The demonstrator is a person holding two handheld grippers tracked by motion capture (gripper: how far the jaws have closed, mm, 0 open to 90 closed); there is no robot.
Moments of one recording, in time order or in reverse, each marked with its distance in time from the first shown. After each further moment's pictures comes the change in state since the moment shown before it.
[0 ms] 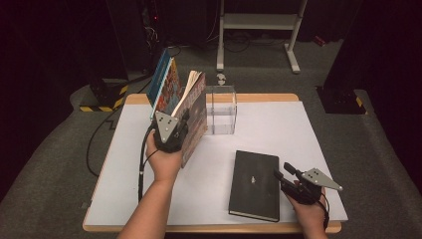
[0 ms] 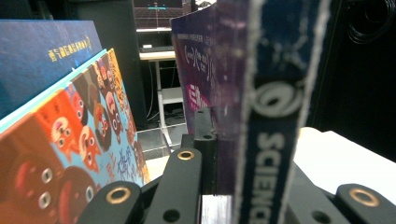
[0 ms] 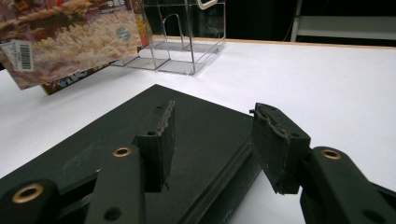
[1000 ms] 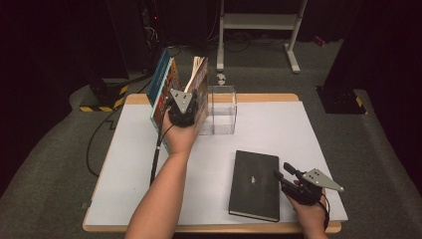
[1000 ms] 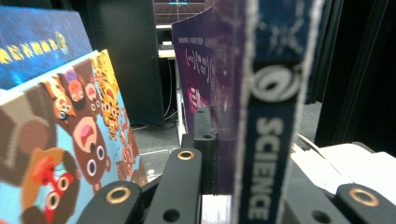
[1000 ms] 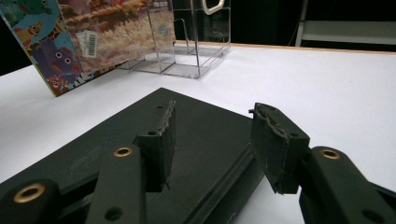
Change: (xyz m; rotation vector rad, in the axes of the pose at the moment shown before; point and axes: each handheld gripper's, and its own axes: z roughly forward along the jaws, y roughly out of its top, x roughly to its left) left arm 0.003 -0.019 0.086 -0.009 0.099 0.028; right arm 0.000 0.000 -0.002 -0.018 0.021 -0.002
